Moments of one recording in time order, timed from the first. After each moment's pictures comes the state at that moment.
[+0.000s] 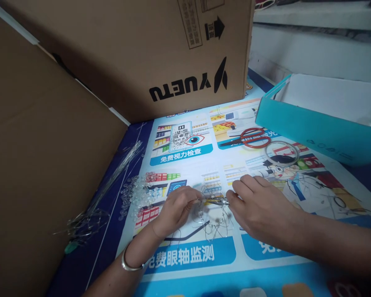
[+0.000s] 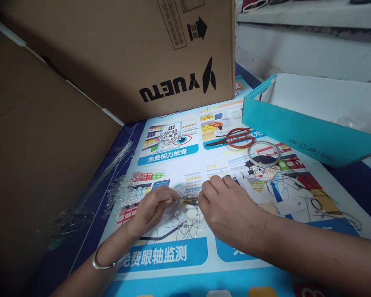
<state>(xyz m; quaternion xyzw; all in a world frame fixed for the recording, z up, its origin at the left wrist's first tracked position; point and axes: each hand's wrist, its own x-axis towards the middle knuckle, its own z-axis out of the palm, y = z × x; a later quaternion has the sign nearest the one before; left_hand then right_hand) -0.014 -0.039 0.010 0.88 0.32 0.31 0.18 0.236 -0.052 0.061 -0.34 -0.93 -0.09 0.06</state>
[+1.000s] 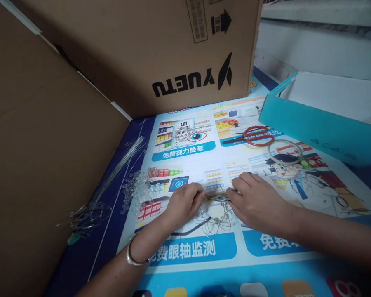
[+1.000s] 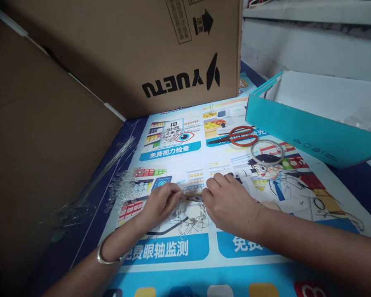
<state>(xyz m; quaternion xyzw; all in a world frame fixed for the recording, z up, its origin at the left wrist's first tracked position) -0.004 -0.044 -0.001 0.85 0.46 0.22 0.12 0.232 -0.044 0.038 -0.35 -0.93 -0.03 0.08</state>
